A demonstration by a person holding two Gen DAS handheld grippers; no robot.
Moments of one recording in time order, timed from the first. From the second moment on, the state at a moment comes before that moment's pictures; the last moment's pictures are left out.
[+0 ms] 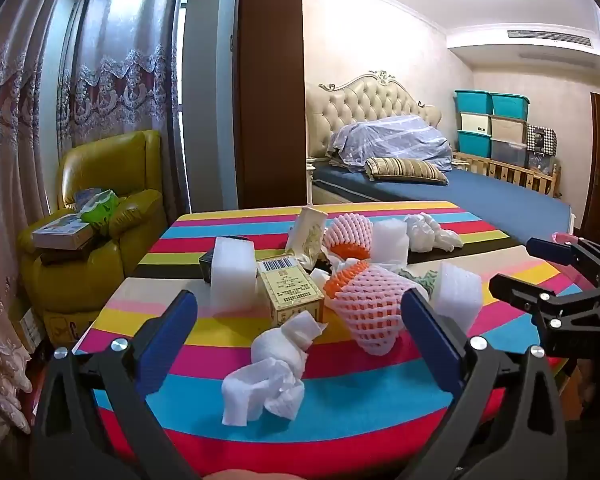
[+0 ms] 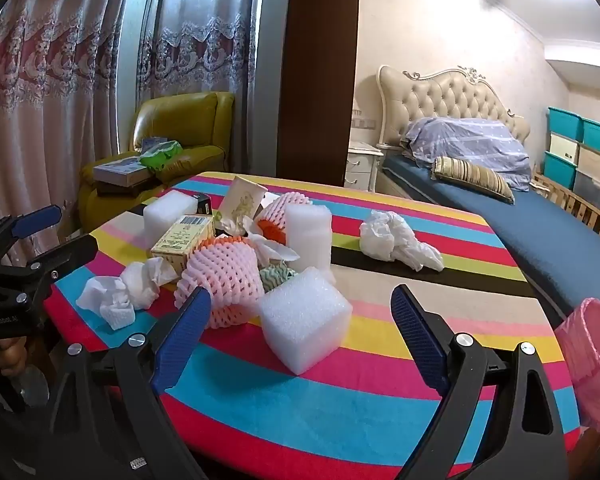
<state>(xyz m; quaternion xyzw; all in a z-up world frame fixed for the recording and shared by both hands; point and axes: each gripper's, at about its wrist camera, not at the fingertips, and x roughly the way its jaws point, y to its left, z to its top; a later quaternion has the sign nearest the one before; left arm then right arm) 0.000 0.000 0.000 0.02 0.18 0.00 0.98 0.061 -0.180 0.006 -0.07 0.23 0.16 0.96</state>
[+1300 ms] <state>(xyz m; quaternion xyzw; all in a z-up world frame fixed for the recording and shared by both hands) 0.007 0.004 -0.005 0.00 0.20 -0.01 0.98 0.063 -0.176 0.002 -0.07 0.23 0.16 0.96</state>
